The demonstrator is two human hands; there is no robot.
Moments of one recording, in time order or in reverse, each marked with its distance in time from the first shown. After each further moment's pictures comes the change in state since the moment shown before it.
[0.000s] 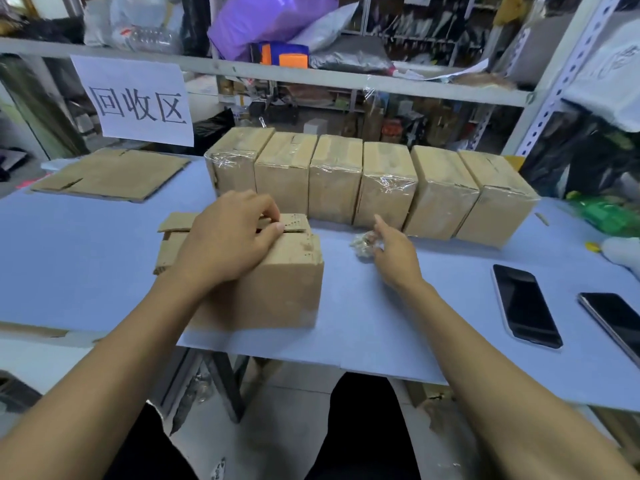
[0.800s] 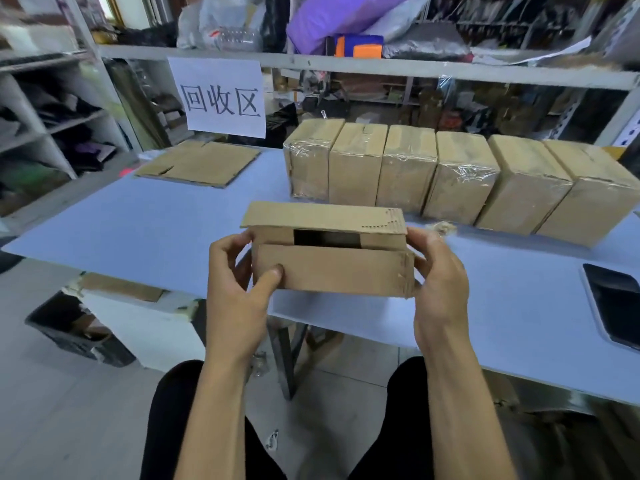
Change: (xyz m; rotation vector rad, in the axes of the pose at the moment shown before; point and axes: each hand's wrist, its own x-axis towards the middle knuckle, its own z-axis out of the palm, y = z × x) left_hand -0.142 -0.014 -0.011 -0.960 0.470 -0.570; right_hand -0.150 -0.147 0.013 1.024 0.165 0.147
